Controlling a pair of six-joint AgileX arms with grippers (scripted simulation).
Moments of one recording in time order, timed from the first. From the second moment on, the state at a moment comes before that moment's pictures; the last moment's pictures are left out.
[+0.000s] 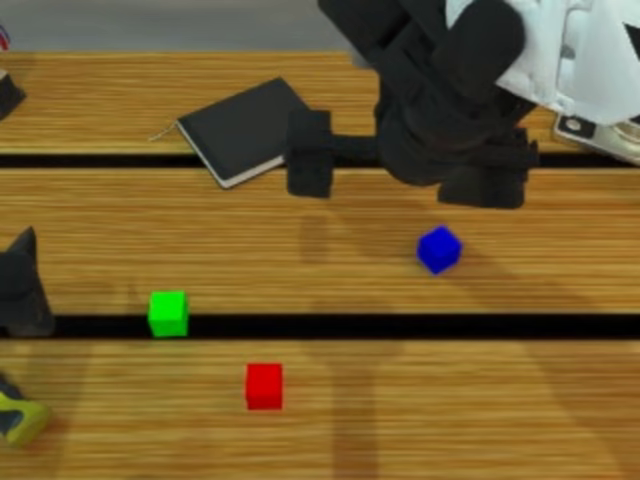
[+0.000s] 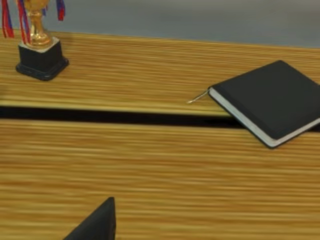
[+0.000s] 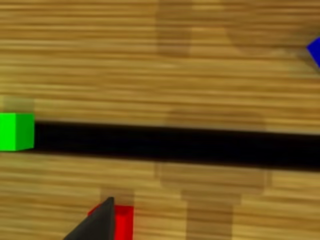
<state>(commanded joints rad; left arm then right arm) -0.08 0.43 0.34 -0.24 0.00 -0.09 0.75 1.83 1.68 -1.03 0.16 0.73</state>
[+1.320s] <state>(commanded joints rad) -0.33 1.94 1.35 -0.98 0.00 -0.36 0.01 0.01 0.01 -0.01 0.00 0.00</state>
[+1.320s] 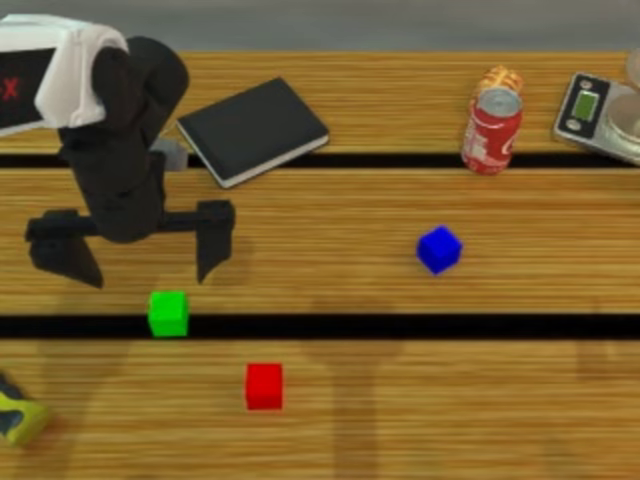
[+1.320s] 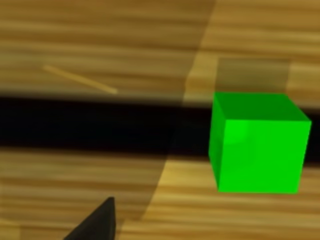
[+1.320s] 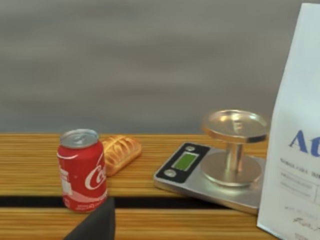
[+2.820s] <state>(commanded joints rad) -0.33 2.09 1.21 -0.70 0.00 -0.36 0.01 0.00 0.00 0.00 0.00 0.00</state>
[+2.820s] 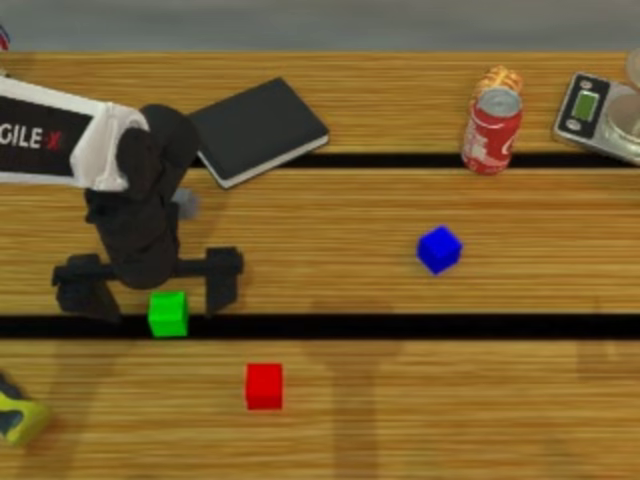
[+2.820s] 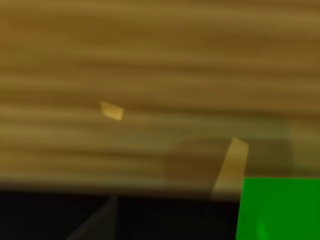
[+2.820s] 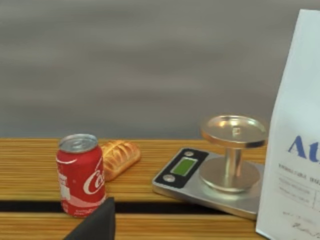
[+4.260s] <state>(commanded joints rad) -0.32 2.00 1.30 -0.86 -0.01 -0.36 0.01 0.00 0.00 0.00 0.00 0.00</state>
